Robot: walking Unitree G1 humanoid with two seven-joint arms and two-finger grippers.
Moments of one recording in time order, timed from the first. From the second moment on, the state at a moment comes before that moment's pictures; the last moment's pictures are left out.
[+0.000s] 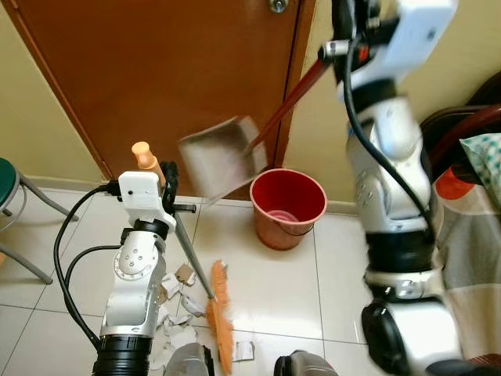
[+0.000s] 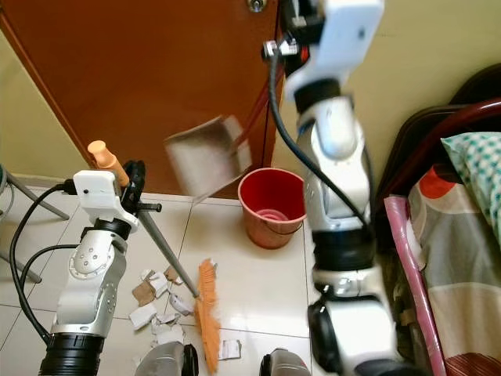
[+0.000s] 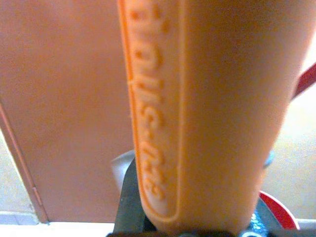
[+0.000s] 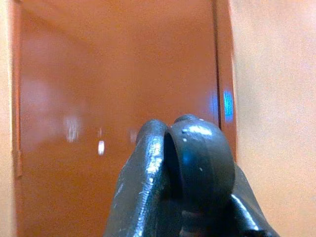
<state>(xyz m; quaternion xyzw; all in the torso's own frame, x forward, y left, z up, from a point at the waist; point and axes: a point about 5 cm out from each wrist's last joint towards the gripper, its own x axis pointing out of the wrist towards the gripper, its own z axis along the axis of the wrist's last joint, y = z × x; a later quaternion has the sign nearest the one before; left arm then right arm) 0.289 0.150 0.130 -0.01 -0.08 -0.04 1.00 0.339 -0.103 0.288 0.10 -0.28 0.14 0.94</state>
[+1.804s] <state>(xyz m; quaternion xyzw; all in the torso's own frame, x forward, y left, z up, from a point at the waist) 0.268 0.128 0.099 0.01 0.00 -0.12 0.99 0.292 -0.200 0.092 -0.06 0.02 -0.13 0.99</state>
